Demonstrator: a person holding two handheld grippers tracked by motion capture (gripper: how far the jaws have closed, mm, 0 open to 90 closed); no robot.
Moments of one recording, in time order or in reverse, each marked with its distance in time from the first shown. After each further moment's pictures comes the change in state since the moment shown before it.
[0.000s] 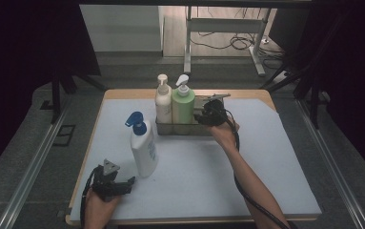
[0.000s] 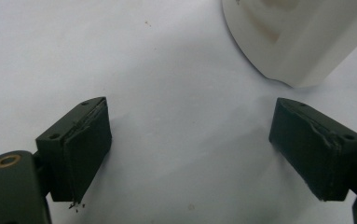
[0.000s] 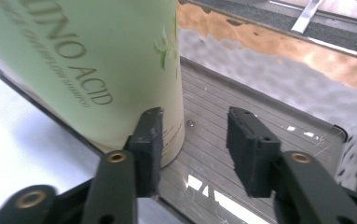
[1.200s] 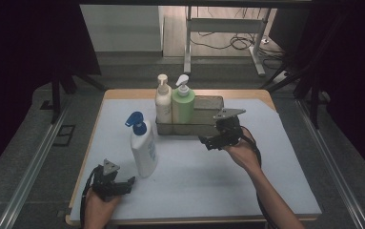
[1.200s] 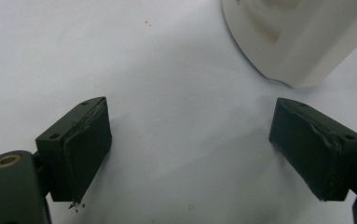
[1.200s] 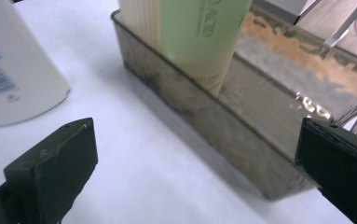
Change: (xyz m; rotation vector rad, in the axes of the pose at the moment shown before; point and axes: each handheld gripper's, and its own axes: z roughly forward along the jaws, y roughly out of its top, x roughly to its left) left arm 0.000 0.000 0.000 0.003 -0.002 -0.001; right arm 0.025 -0.036 -0.086 -0.012 0.083 -0.221
